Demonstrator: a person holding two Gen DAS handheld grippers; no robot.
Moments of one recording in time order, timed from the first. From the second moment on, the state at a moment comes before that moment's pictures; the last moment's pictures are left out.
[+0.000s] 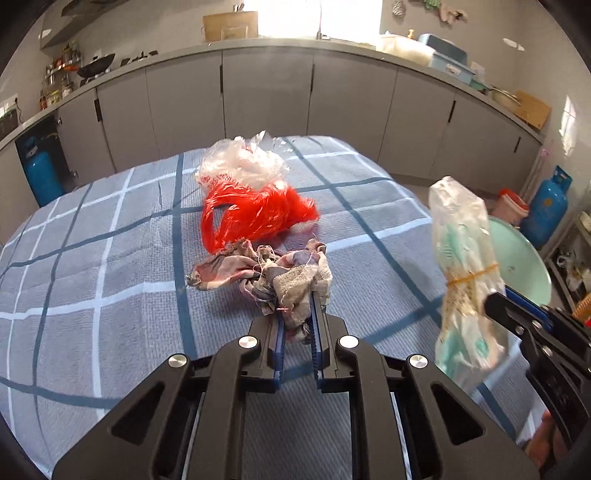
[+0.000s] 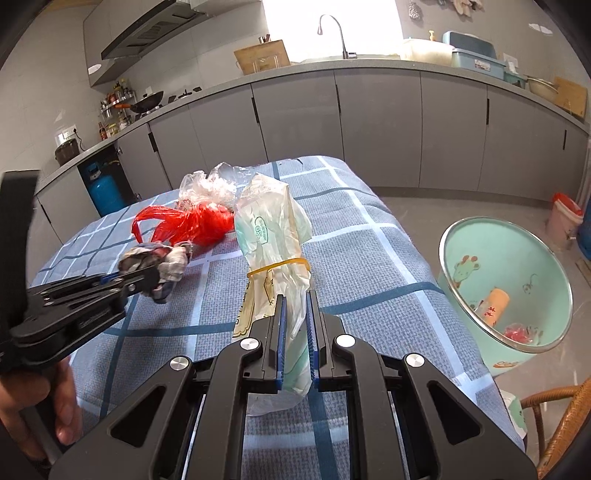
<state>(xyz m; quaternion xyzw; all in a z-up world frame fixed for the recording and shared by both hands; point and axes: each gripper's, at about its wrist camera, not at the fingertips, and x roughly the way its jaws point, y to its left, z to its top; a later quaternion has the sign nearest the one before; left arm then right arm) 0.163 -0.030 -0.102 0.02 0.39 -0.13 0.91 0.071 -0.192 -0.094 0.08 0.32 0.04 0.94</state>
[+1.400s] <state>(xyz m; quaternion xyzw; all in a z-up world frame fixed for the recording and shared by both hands) 0.087 -0.081 -0.038 0.10 0.28 -0.15 0.94 0.020 -0.238 -0.065 0.11 0.27 0.00 0.96</state>
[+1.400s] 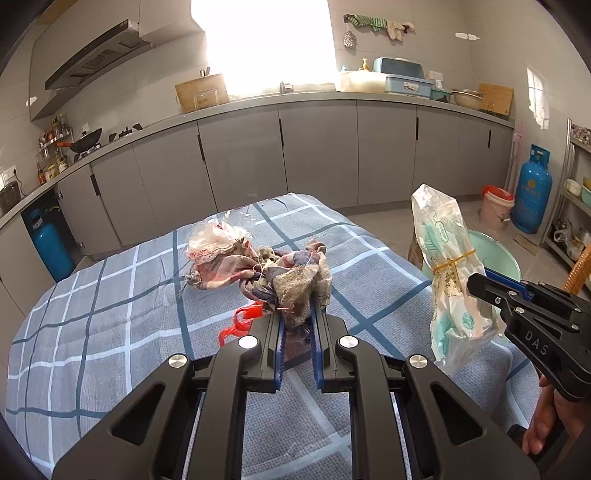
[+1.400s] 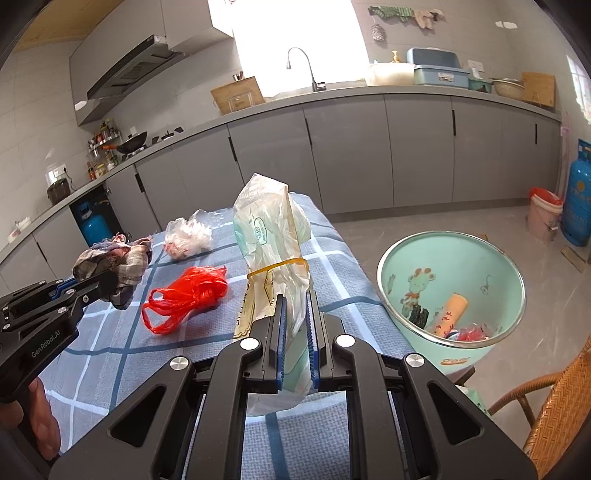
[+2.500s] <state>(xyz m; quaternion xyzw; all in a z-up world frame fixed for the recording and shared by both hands) 0.105 -0.149 -0.026 0.12 0.25 -0.23 0.93 0.013 -0.307 -0.075 0.14 0.26 -0.07 0.95</state>
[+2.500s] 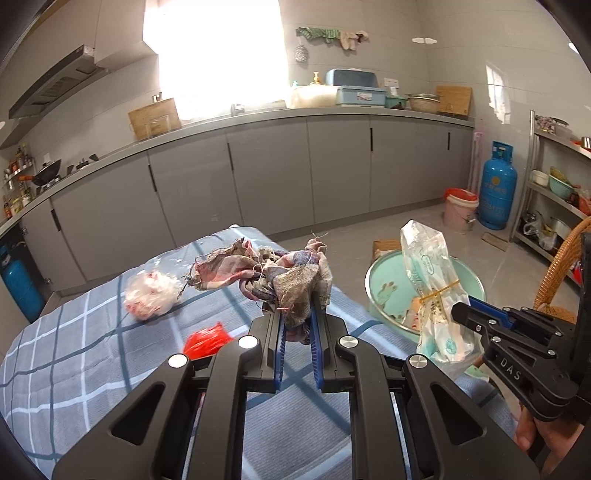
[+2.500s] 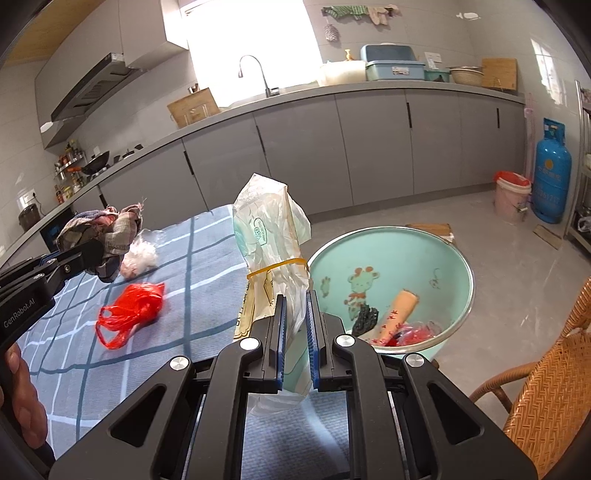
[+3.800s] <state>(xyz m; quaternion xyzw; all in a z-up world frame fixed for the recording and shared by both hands) 0.161 -0.315 -0.061 0.15 0.27 -0.35 0.89 0.050 -0.425 -0.083 0.14 0.26 -0.16 0.94</state>
